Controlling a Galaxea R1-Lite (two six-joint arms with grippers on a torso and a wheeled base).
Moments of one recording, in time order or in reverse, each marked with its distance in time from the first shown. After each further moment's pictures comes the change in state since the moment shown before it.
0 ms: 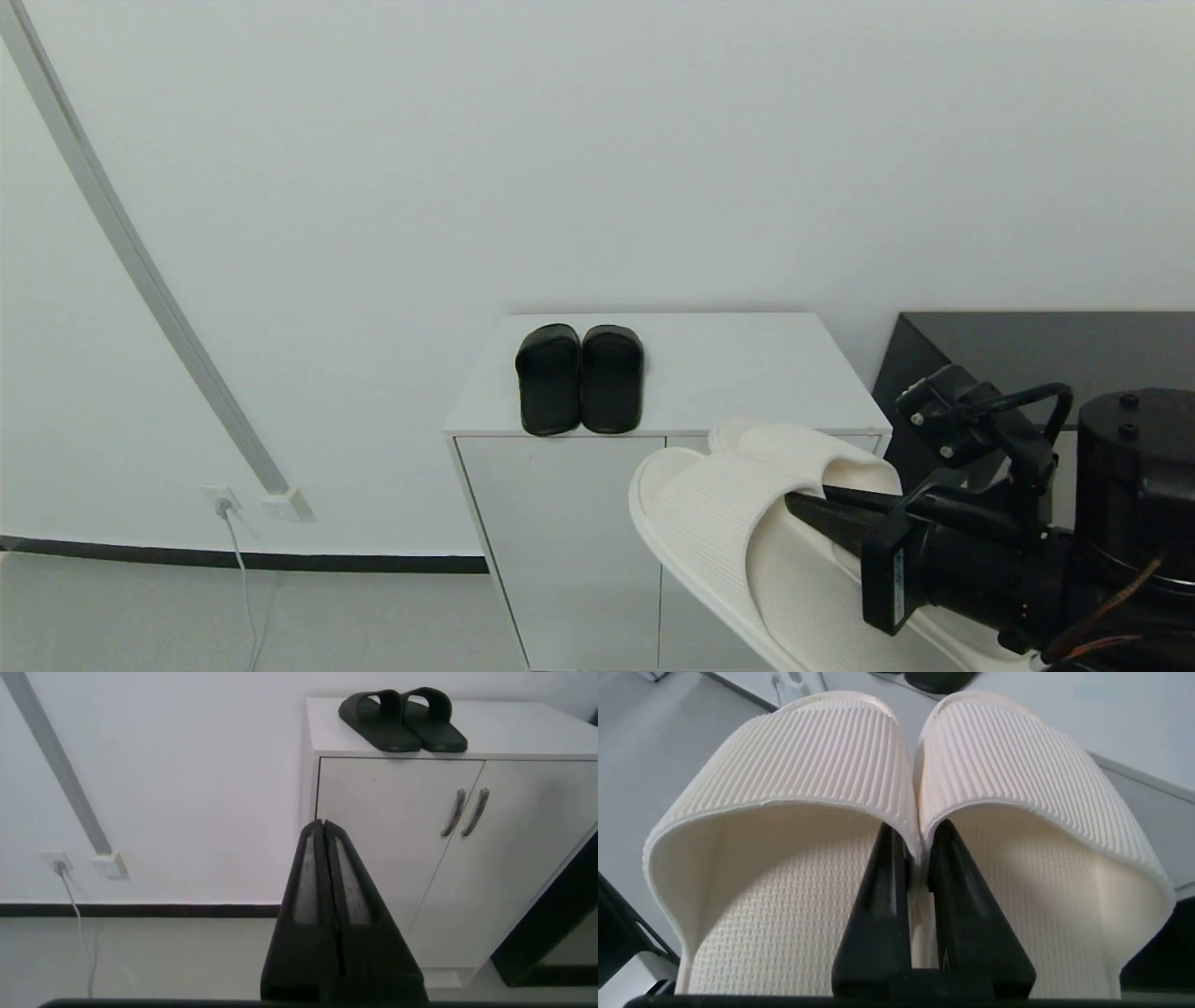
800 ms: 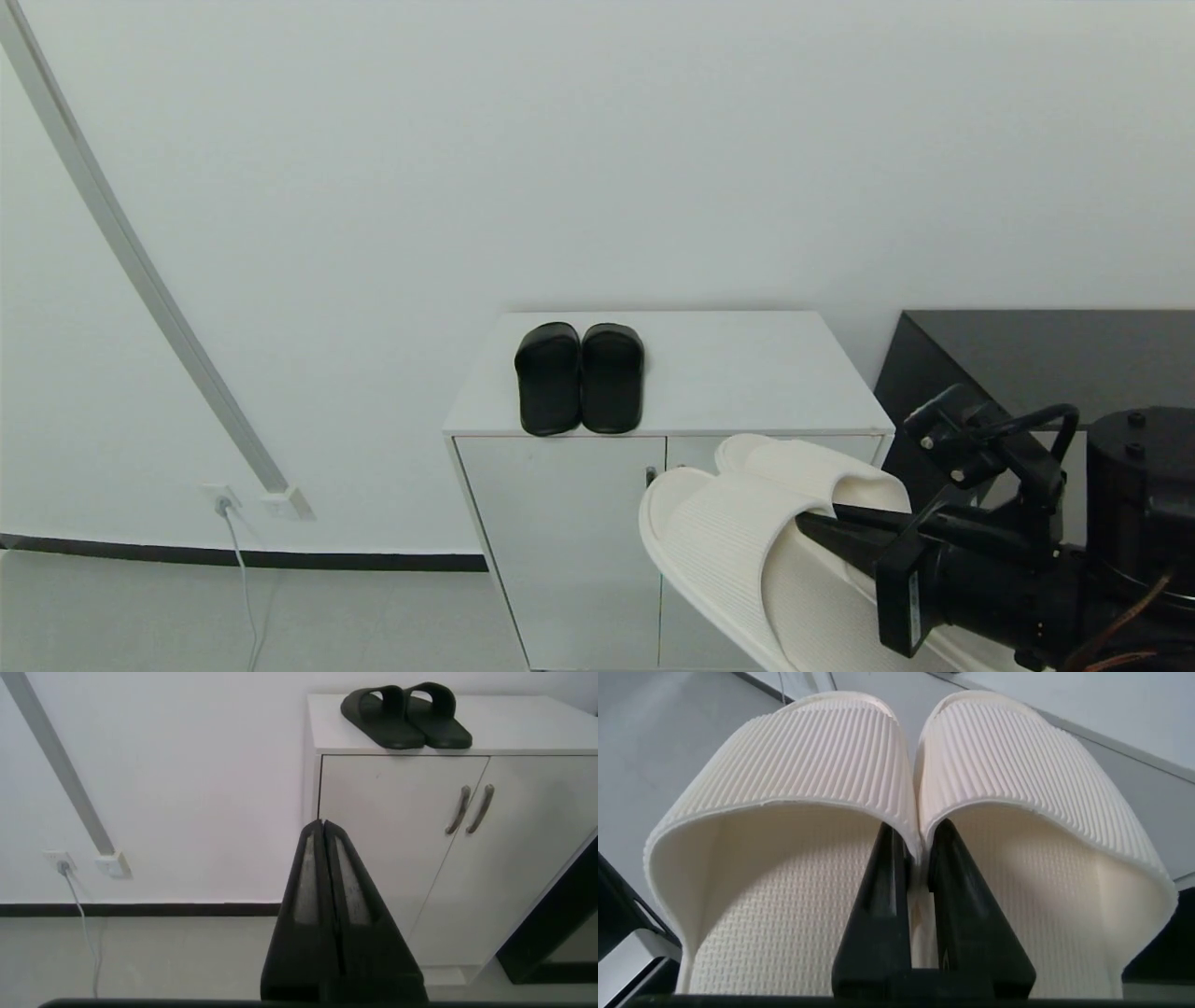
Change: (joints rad) left arm 0.000 0.000 0.000 0.000 0.002 0.012; right arm -0.009 -0.019 0.047 -0.001 0.031 -0.019
